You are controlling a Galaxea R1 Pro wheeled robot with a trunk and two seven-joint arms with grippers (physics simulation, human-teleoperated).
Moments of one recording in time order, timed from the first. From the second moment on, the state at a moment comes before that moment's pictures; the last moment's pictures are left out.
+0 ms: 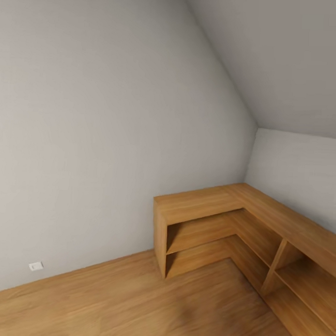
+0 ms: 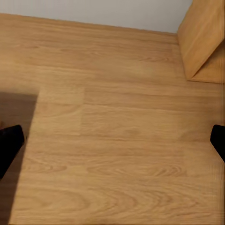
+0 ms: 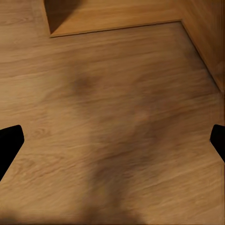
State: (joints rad) left arm -0.16 -0.08 -0.01 -0.12 0.34 -0.71 0.05; right arm -0.32 0.02 0.15 0.02 0.02 -0.54 -0.17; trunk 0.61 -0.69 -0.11
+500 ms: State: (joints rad) left arm -0.16 -0.08 -0.01 -0.12 0.35 -0.71 0.05; right arm -0.32 0.02 0.15 0.02 0.02 -0.54 -0.17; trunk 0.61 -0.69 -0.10
